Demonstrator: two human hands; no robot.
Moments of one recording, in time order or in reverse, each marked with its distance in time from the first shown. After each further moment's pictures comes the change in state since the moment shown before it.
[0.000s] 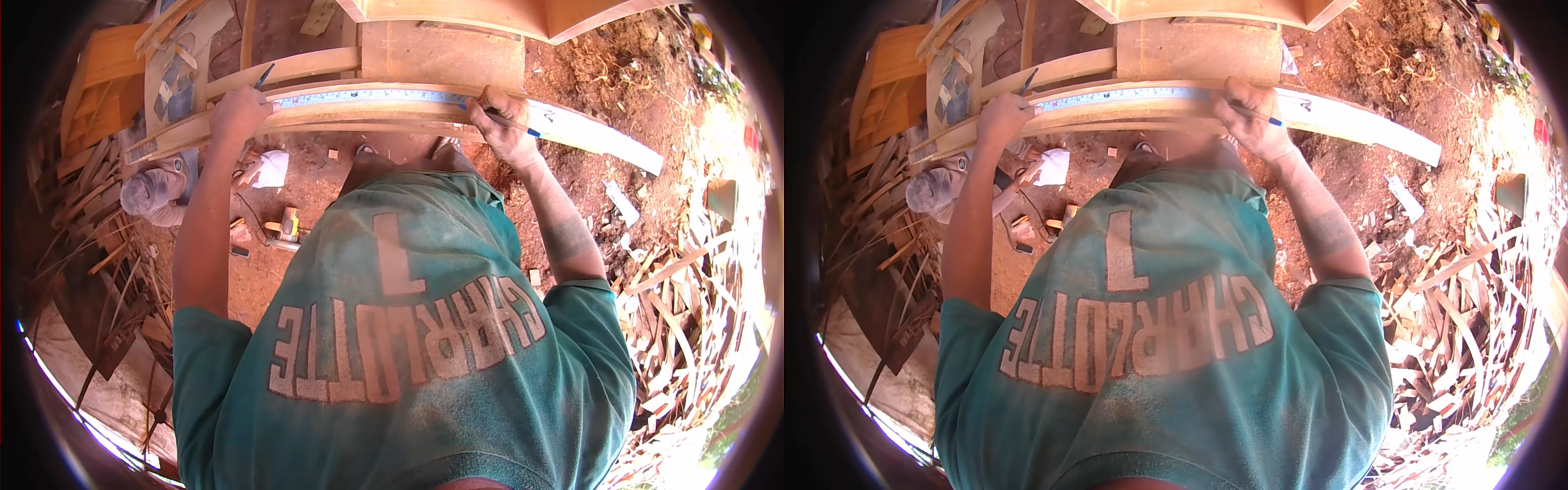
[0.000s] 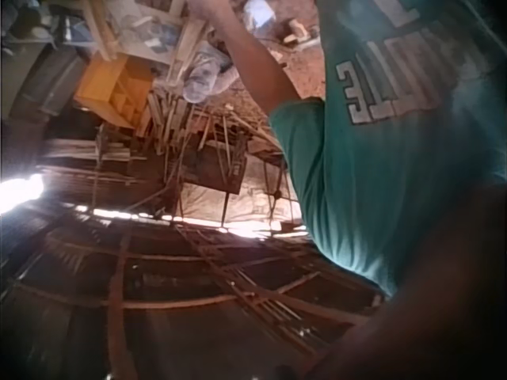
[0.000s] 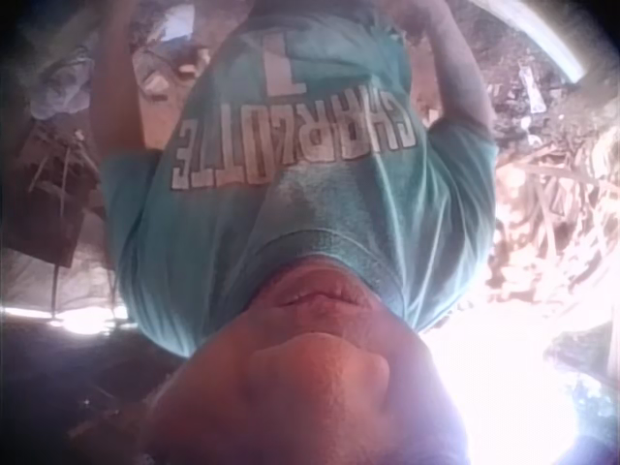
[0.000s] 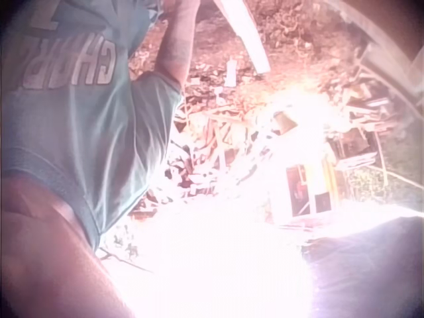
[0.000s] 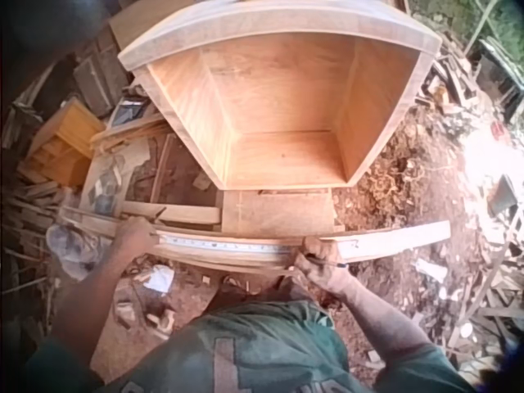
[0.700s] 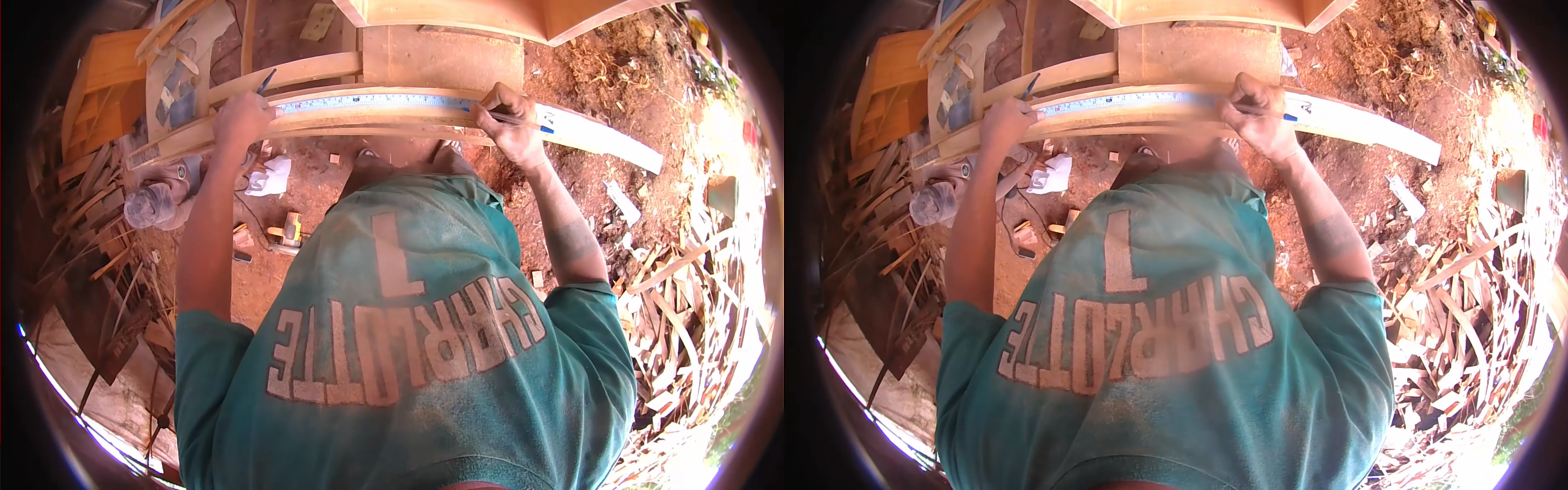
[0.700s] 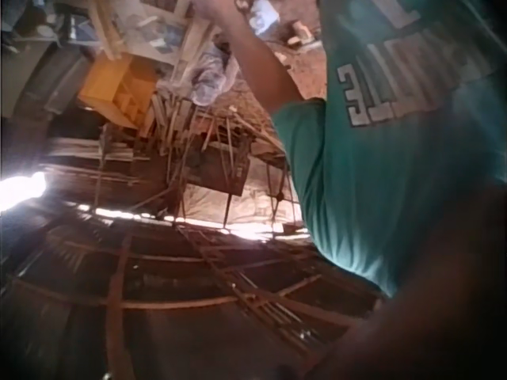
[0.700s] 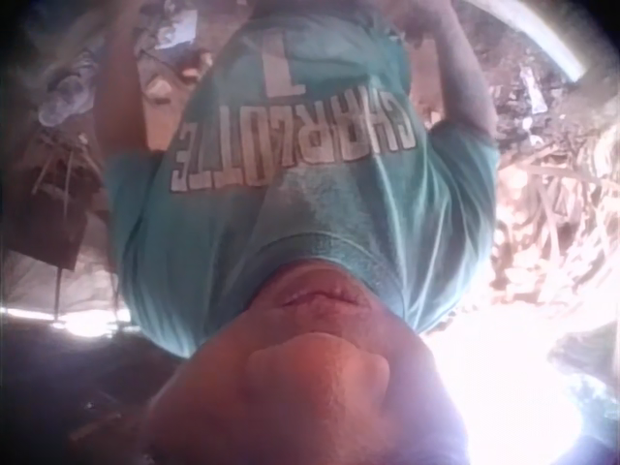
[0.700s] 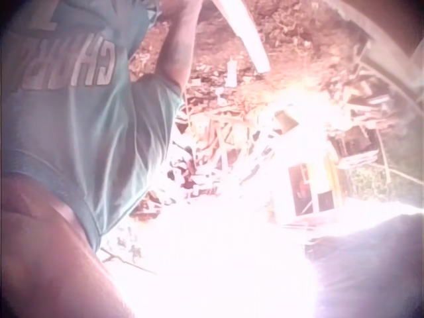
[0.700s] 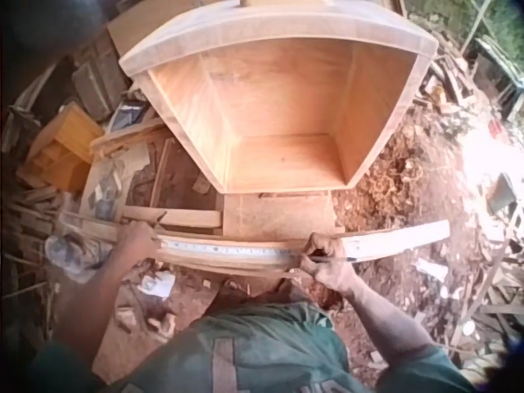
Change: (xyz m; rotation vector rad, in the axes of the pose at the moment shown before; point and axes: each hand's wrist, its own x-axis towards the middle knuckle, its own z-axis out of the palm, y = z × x) left_hand 0.002 0.001 -0.002 -0.017 -0.012 -0.039; right_hand 0.003 0.003 -0.005 0.060 0.007 0.069
